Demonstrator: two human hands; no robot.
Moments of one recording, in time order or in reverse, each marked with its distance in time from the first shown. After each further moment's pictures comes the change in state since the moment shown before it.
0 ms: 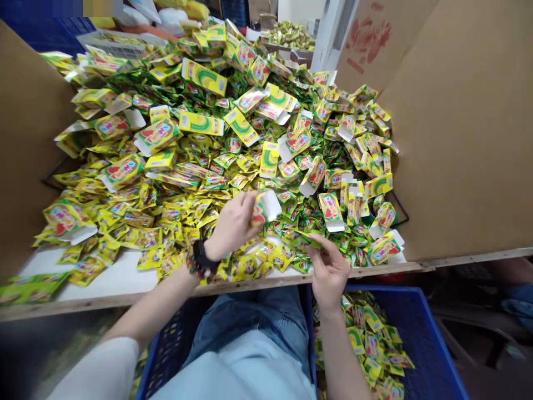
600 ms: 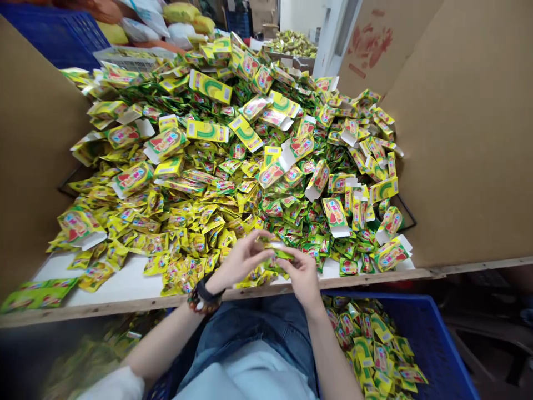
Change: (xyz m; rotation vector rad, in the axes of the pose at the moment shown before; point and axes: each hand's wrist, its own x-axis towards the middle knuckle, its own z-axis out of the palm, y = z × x) left_hand -0.047 0.017 0.018 -1.018 -0.141 -0.270; right_hand -0.012 0.029 0.034 0.157 -0.418 0.416
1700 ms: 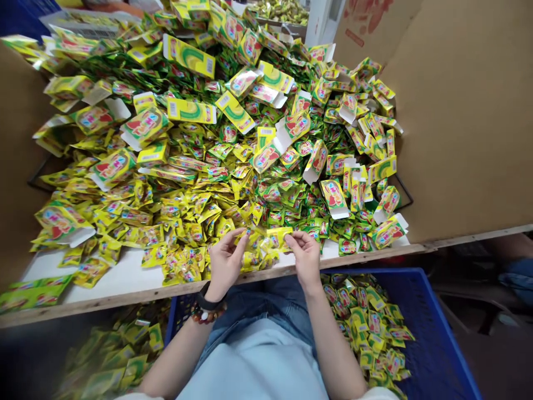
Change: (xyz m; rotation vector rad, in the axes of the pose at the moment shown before) left_hand -0.043 -0.032 0.008 0.037 0.526 -0.136; right_hand -0.002 0.023 -0.001 0.008 0.203 0.040
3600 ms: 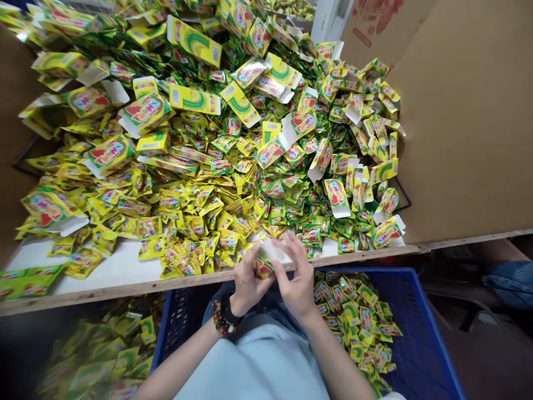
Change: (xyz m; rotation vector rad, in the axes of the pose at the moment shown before) left_hand -0.062 -0.046 0.027 0.330 -0.251 0.469; right_hand -0.054 -0.019 0.015 -0.409 -0.150 -0.416
